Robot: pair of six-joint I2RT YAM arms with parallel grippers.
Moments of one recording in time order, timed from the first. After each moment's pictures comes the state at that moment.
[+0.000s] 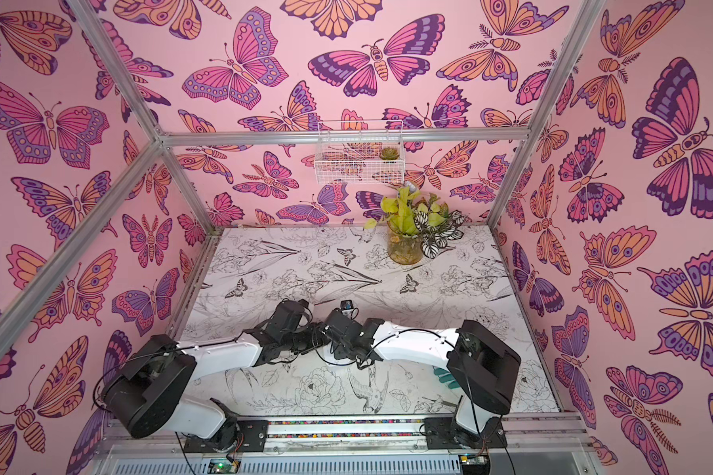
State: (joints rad) left arm -0.62 1.47 0.54 0.10 0.33 -0.88; right arm 1.06 1.67 1.02 -0.48 0.23 0.83
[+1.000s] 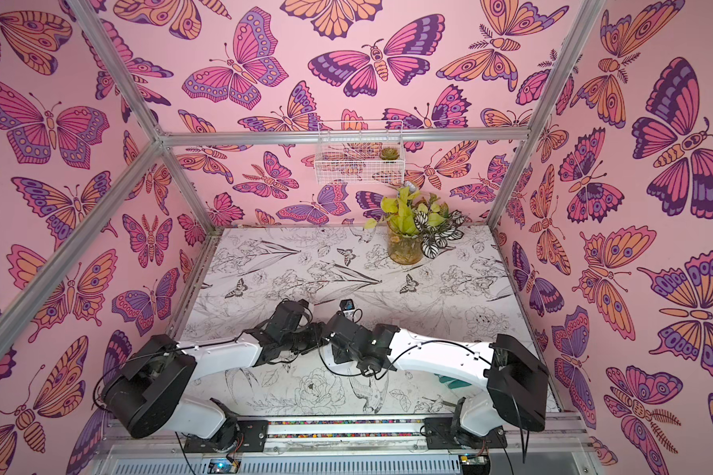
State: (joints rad) left arm -0.62 1.47 0.54 0.10 0.33 -0.88; right arm 1.14 1.48 0.99 -0.54 0.27 0.83
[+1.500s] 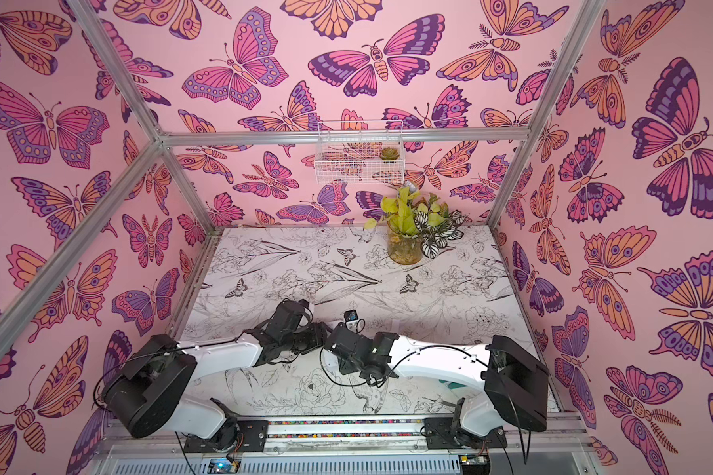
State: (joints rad) left arm -0.62 1.47 0.54 0.11 0.33 -0.88; right arm 1.16 1.49 0.93 -0.55 0.27 0.86
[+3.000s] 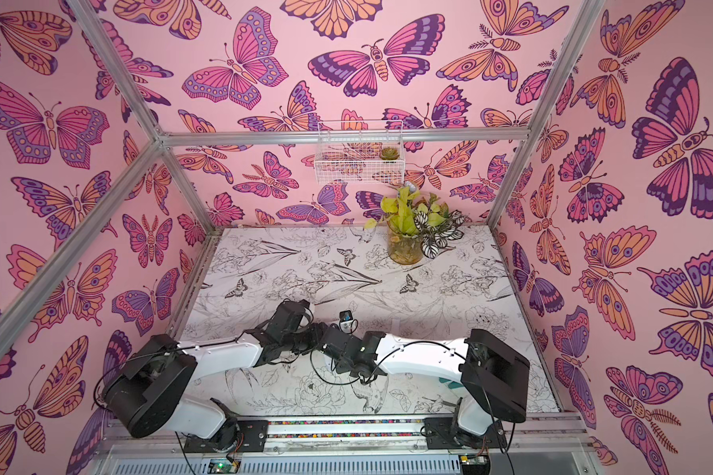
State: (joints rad) left arm -0.63 1.48 0.54 0.11 0.33 -0.88; right arm 1.17 1.60 0.98 -0.55 0.32 0.86
